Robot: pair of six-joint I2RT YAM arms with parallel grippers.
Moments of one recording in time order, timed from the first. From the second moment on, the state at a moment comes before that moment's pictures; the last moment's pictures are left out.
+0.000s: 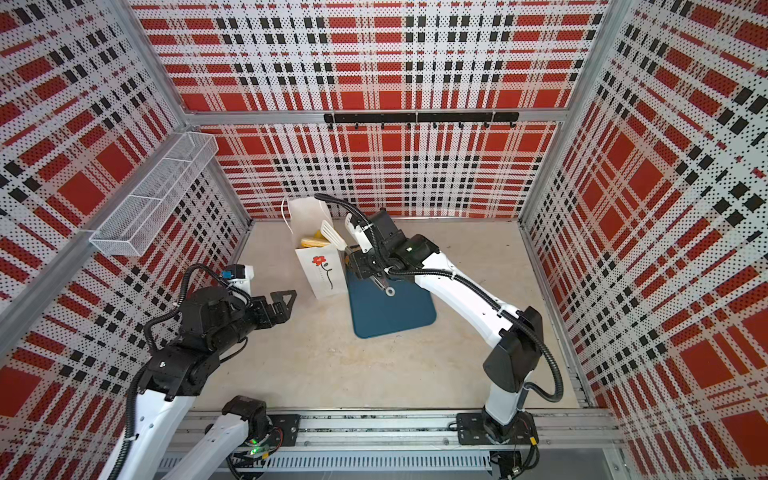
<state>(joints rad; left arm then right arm) -0.21 0.65 0.89 -0.74 0.10 -0.39 0.77 1.72 1.76 -0.78 -0.04 0.21</state>
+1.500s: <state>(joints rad) -0.42 0.69 0.68 -0.72 -0.02 -0.56 0.67 1.91 1.48 -0.76 0.09 0.04</state>
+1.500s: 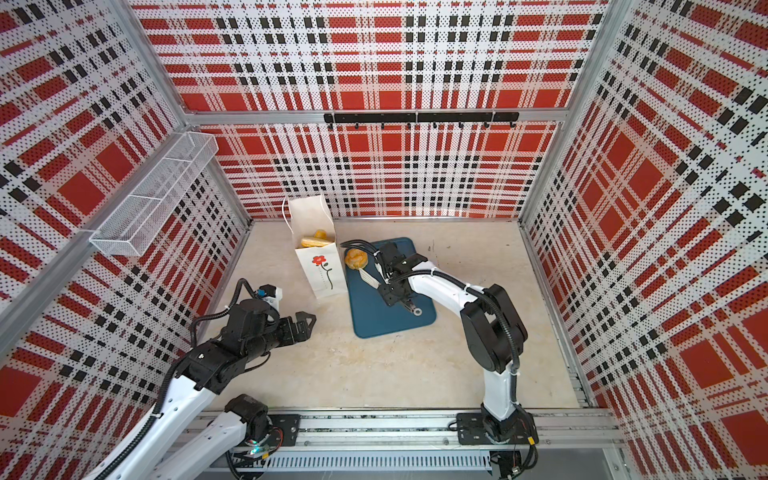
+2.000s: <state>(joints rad) -0.42 0.73 0.67 -0.70 -0.02 -0.58 0.62 2.05 1.54 -0.70 0.07 -0.10</state>
